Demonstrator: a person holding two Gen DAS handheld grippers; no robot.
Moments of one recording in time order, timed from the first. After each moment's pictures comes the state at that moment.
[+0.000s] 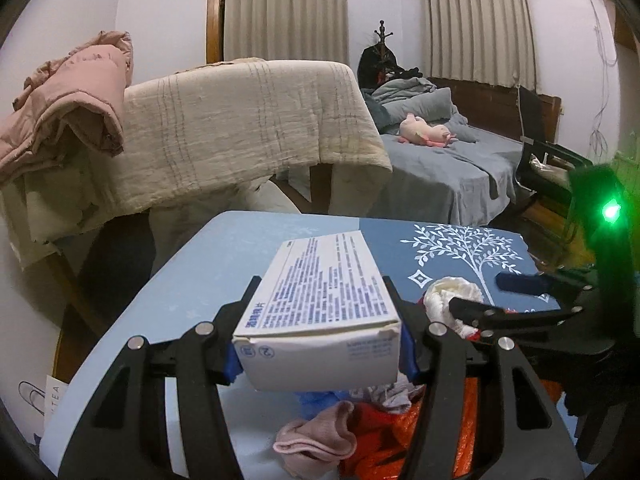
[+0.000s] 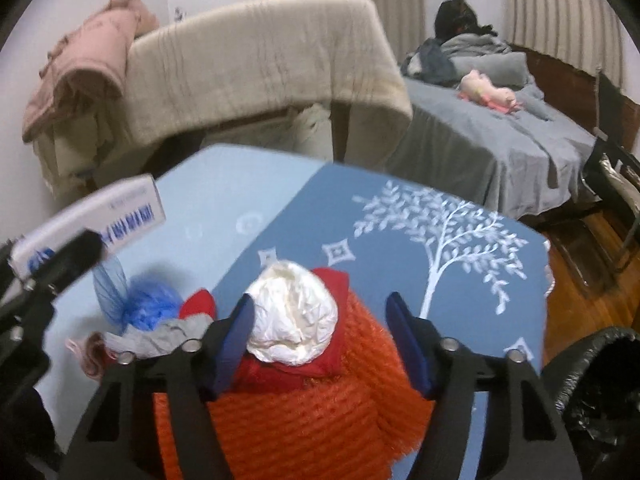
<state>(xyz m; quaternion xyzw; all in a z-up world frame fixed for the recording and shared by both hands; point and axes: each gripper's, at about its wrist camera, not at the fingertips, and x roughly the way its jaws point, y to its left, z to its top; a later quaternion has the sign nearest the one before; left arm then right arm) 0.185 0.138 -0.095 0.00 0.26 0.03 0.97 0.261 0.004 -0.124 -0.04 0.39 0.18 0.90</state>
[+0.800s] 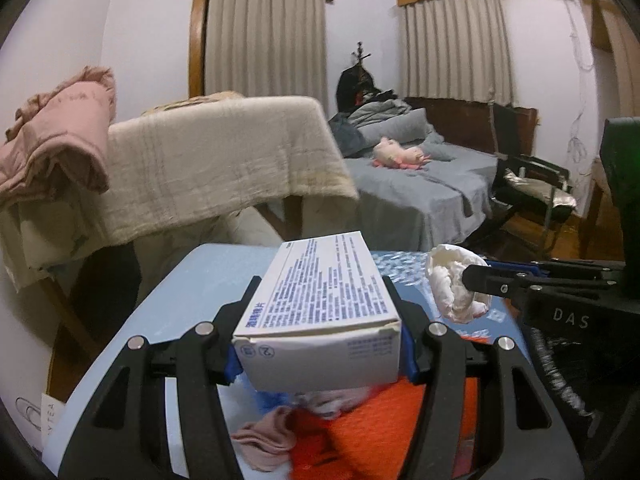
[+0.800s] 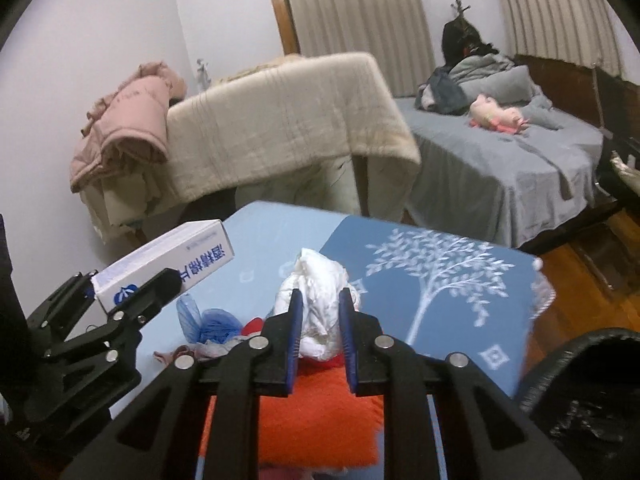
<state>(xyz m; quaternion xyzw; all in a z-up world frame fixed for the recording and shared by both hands) 0.154 0.092 -0.057 0.01 0.21 -0.01 0.98 0.206 -0.059 -0.048 0.04 0.31 0.22 0.93</state>
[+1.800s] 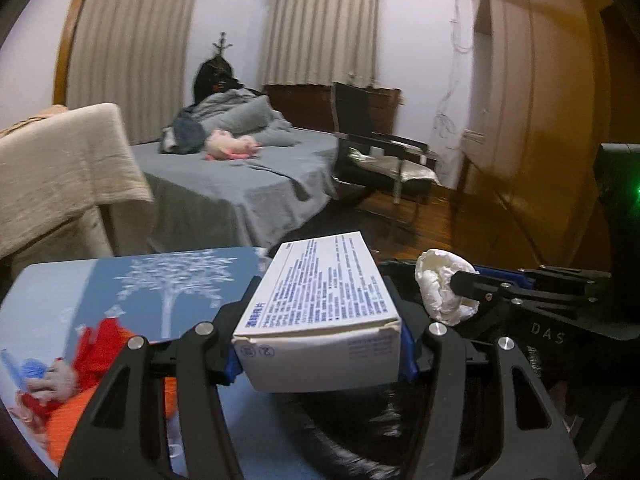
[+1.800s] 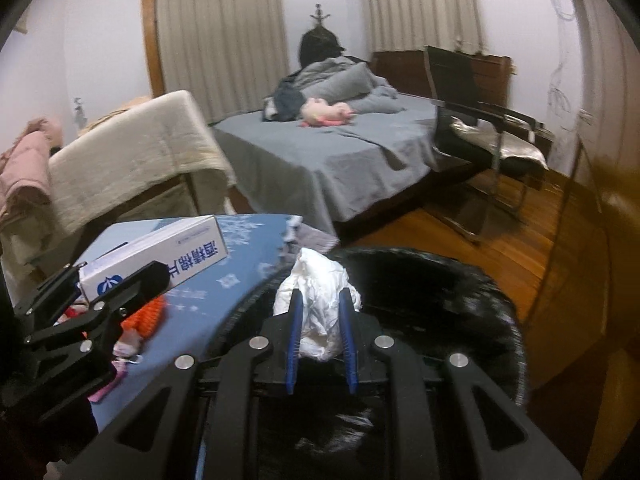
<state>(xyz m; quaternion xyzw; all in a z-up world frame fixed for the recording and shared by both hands) 0.138 -0.133 -0.077 0.02 0.23 -0.27 0.93 0.096 -0.288 -0.055 0.07 0.31 -0.03 0.95</state>
